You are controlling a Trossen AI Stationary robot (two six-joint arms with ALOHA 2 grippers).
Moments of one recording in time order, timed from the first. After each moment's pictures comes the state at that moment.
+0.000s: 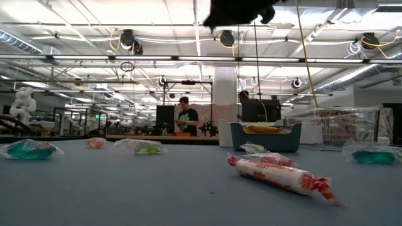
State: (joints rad) left arm -0.68 1.33 0.83 0.25 -0.89 0.21; right arm 0.31 1.64 1.05 0.36 1.00 -0.11
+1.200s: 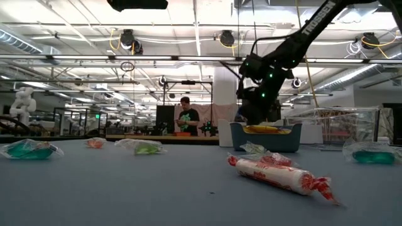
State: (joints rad) left arm -0.54 1.33 0.83 0.12 -0.73 0.00; right arm -0.65 1.78 1.05 -0.18 0.25 -0.14
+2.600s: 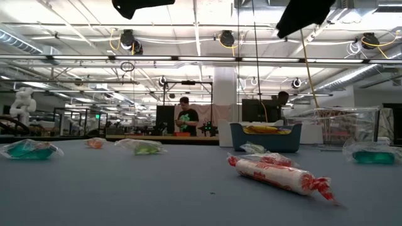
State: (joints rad) left arm -0.55 1.41 0.82 0.21 -0.49 -0.07; right arm 0.36 1.28 1.15 -0.81 0.57 0.53
